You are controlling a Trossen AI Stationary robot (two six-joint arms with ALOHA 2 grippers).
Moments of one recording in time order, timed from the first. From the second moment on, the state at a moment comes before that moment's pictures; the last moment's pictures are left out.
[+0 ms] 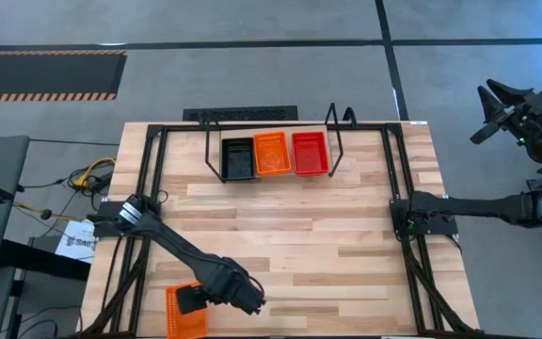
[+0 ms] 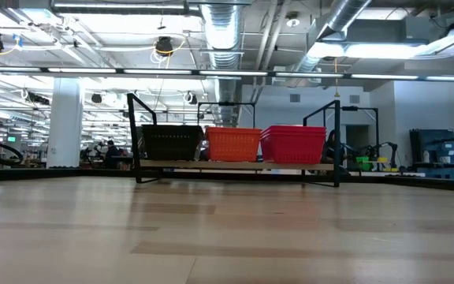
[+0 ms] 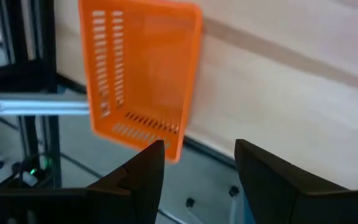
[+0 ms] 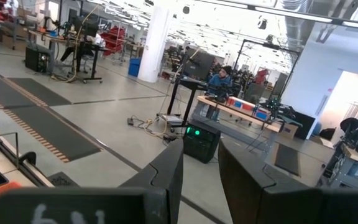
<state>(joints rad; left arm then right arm) -0.59 2.06 1.91 -1.48 0.35 -2.49 -0.29 0.54 1.63 -0.96 0.73 -0.34</state>
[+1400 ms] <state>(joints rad) -0.57 2.06 1.44 -0.86 0.32 -2.44 -0.29 0.54 1.63 -0.96 0.73 -0.42</state>
